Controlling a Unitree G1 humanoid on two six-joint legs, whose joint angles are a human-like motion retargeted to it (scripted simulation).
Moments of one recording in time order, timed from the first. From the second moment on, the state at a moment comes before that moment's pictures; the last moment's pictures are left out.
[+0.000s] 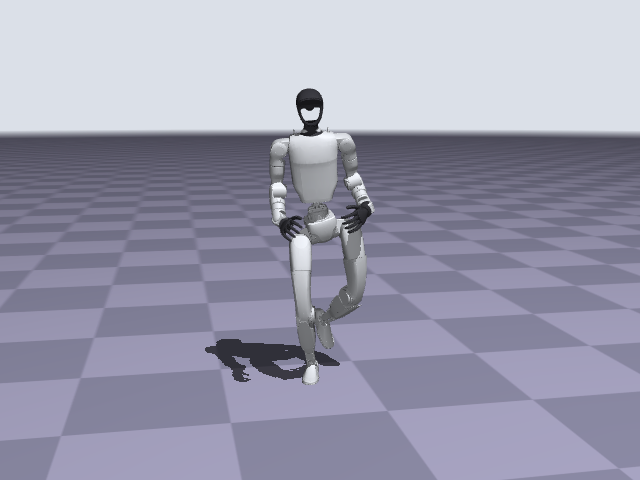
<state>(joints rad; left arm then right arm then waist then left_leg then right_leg) 0.28 0.16 0.07 0.36 0.10 -0.65 -0.57 0.08 -0.11 0.13 0.67 -0.85 -0.66 -0.72 -0.20 -0.14 -0.23 -0.23 -0.10 0.40 0.94 0.10 0.00 -0.51 -0.29 -0.20 0.67 -0.42 -0.11</state>
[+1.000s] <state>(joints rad) 0.17 0.34 0.13 0.31 0.13 -0.68 -0.64 0.06 -0.08 0.11 0.56 -0.97 -0.50 -0.64 0.17 -0.07 -0.12 -0.62 0.00 0.19 0.49 -0.23 0.18 0.06 0.01 -0.39 0.65 0.27 0.16</state>
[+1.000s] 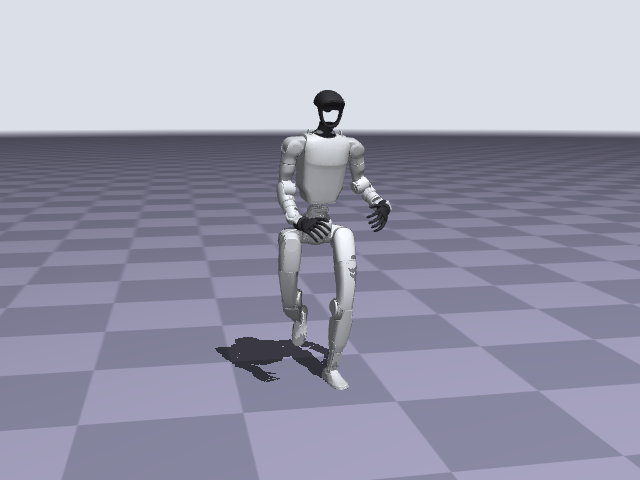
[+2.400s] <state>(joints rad) 0.40 0.27 0.24 0.25 0.15 -0.73 -0.45 0.08 -0.13 0.16 0.33 -0.82 -0.57 -0.57 0.28 -0.10 -0.14 -0.66 0.07 0.29 0.23 -0.08 -0.02 0.15 -0.01 -0.42 0.35 0.46 0.16</state>
